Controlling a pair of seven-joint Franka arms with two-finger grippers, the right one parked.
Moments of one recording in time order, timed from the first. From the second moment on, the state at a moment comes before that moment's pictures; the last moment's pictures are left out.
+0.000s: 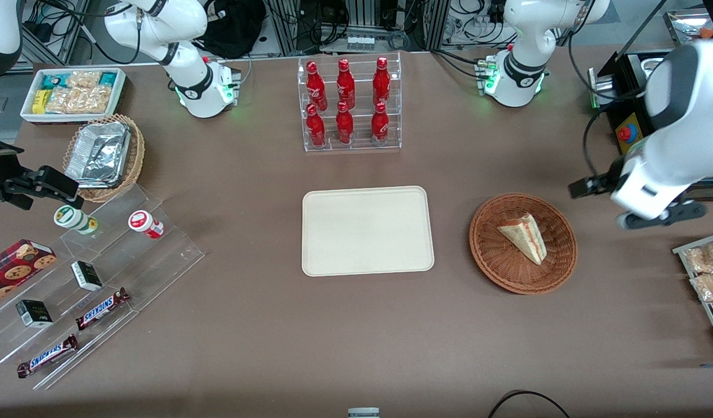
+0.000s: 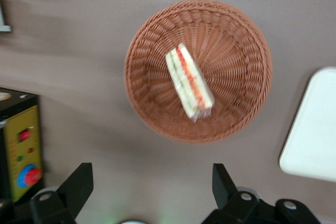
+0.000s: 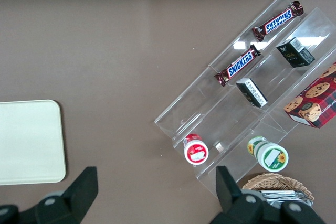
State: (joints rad) arm 0.04 0.12 -0.15 -1.75 0.07 1.68 -0.35
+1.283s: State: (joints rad) arm 0.04 0.22 -0.21 -2.24 0.06 2.45 -0.85
